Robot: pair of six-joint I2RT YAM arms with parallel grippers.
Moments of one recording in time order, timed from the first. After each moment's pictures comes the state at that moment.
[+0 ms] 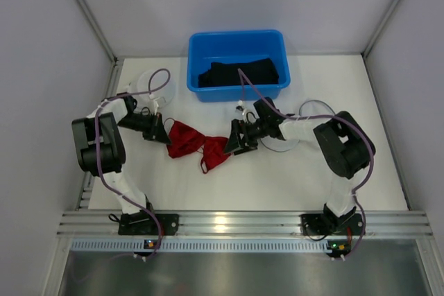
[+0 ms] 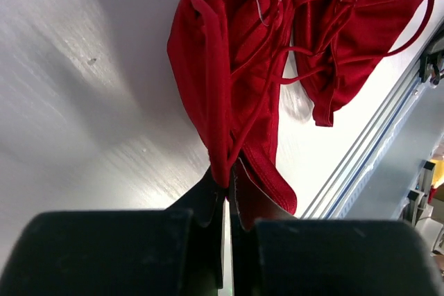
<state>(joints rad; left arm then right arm) 0.23 1.84 1.18 -0.98 0.84 0.59 0.60 1.87 1.00 -0.01 -0.83 0.53</state>
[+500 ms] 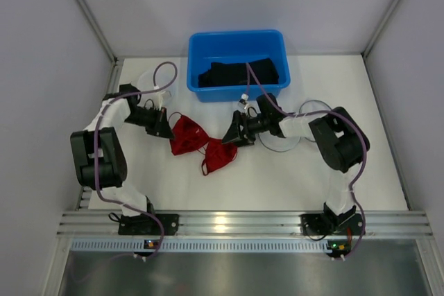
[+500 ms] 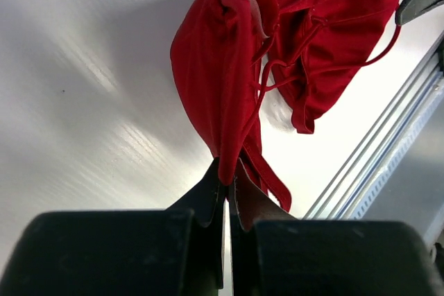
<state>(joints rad) 0.15 1.69 1.18 -0.97 0.83 0.55 0.55 1.93 1.03 0.15 -0.89 0.70</state>
